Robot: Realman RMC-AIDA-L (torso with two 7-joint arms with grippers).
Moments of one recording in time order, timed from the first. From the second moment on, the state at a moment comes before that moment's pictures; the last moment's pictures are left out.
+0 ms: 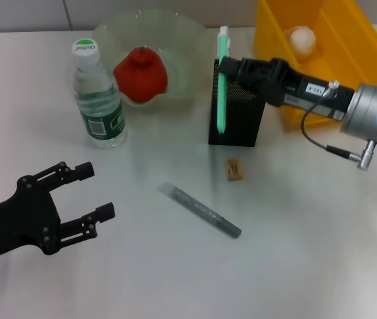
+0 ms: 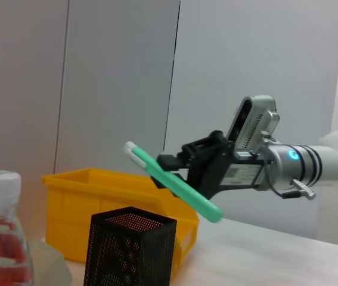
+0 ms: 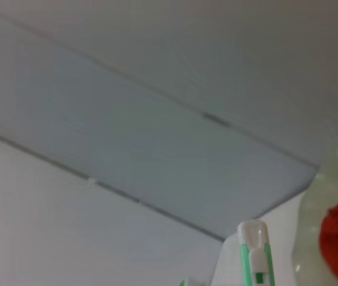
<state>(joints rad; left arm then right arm) -0.28 -2.05 0.58 0.45 1.89 1.77 -0.89 0.65 2.04 -1.12 -0.27 -1.22 -1.33 1.96</state>
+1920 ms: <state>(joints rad) -0.28 -2.05 0.58 0.45 1.89 1.78 -0.89 0.66 2.08 -0.99 -0.35 -1.22 -1.12 1.37</state>
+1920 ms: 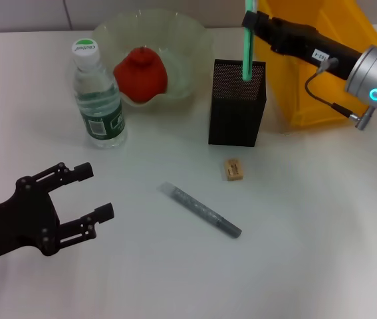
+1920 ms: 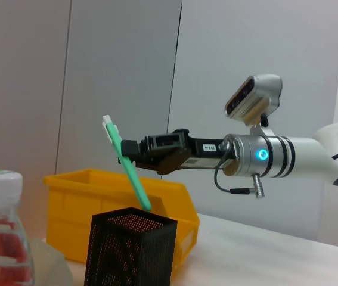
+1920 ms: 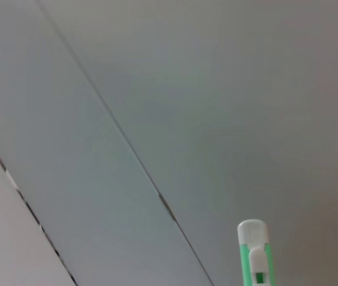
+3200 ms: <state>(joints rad) -0.28 -2.05 0.58 0.45 1.89 1.77 -0.90 0.66 2.09 -1.00 -0.29 -1.22 -1.12 0.86</state>
